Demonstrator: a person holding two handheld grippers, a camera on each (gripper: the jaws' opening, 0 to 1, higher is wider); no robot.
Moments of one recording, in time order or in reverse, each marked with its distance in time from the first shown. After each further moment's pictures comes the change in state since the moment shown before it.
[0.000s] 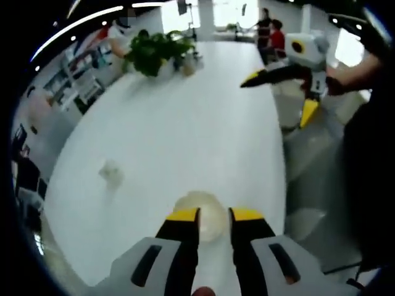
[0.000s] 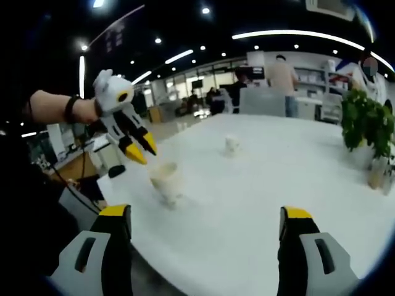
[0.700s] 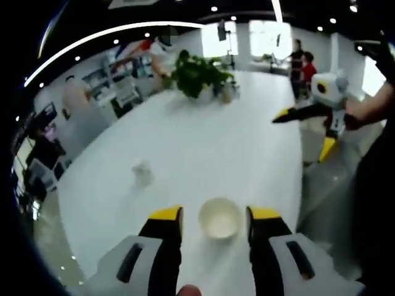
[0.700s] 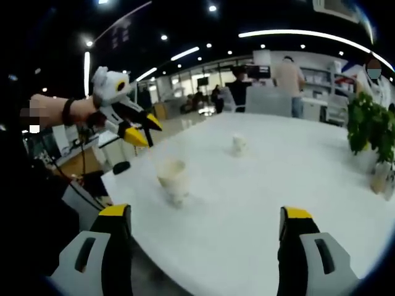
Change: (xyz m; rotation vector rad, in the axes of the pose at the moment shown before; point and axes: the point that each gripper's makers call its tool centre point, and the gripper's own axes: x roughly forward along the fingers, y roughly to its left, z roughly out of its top) left arm -0.038 0.025 -0.001 -0.194 -0.182 0.171; right arm 0.001 0.011 0.001 -0.021 0.017 0.026
